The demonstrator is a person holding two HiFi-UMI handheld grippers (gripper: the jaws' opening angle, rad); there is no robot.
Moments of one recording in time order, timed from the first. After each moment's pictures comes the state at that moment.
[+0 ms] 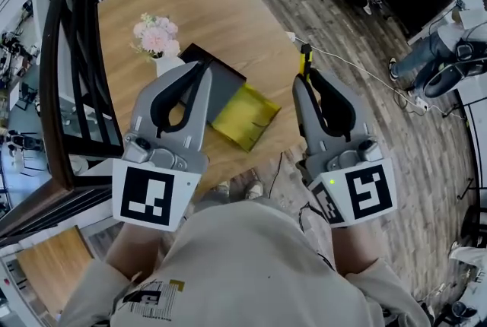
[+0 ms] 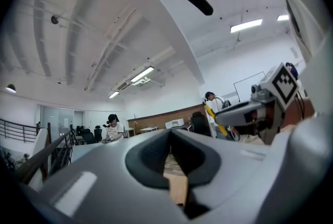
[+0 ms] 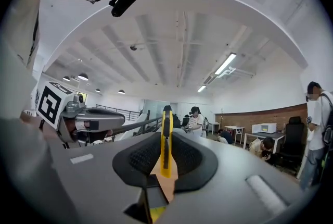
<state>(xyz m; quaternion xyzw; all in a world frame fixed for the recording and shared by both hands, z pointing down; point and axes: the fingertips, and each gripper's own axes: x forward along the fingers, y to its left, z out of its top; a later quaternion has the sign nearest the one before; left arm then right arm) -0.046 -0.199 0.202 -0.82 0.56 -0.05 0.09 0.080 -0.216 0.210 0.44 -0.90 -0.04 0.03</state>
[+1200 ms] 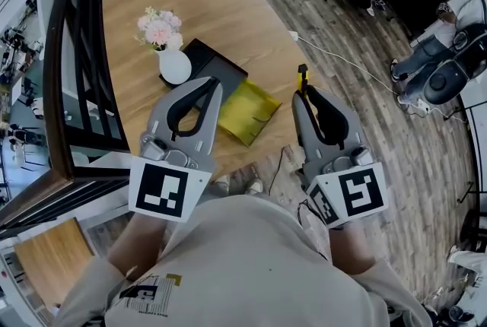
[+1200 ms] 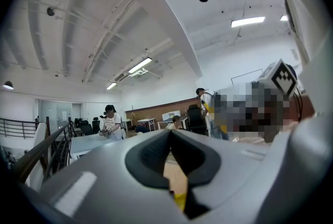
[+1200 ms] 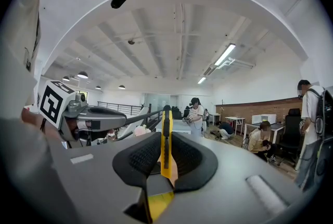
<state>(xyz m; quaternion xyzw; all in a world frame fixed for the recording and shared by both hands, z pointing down) -0.031 -0.181 0.241 -0.83 0.55 -0.09 0.05 0.092 -0.195 0.248 0.43 -0.90 0.00 0.07</state>
